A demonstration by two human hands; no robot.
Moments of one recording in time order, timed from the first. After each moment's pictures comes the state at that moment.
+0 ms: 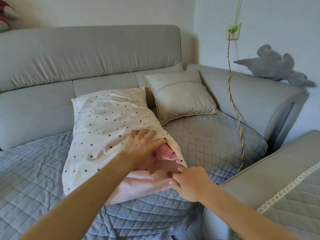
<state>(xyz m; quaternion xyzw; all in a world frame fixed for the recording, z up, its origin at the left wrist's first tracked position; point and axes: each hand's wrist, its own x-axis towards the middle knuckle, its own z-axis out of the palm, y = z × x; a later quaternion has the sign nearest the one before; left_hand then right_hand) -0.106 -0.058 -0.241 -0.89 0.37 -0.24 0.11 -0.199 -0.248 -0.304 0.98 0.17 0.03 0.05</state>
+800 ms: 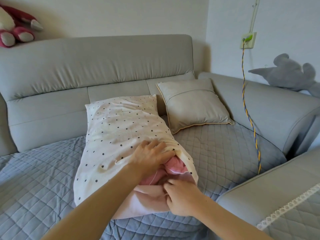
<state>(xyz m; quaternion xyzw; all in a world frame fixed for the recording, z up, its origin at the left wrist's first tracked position) -0.087 -0.046 -0.252 -0.88 0.39 -0.25 0.11 -0.178 -0.200 -0.306 0.97 0.24 0.02 -0.03</state>
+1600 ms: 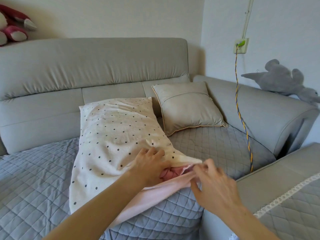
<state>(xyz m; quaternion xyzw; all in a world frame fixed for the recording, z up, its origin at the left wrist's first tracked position) -0.110 -0.069 -0.246 -0.91 0.37 -0.11 0.15 -0.209 -0.275 -0.281 0.98 0.00 0.18 0.02</state>
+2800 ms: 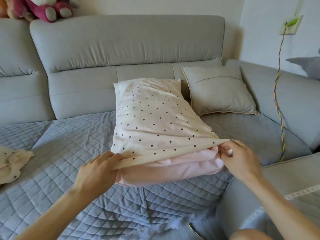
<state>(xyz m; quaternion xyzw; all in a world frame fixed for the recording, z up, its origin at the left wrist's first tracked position) -0.236 0.140 -0.270 -0.98 0.09 -0.17 -0.06 -0.193 -0.267 -0.282 0.96 -0.04 0.20 -0.21</state>
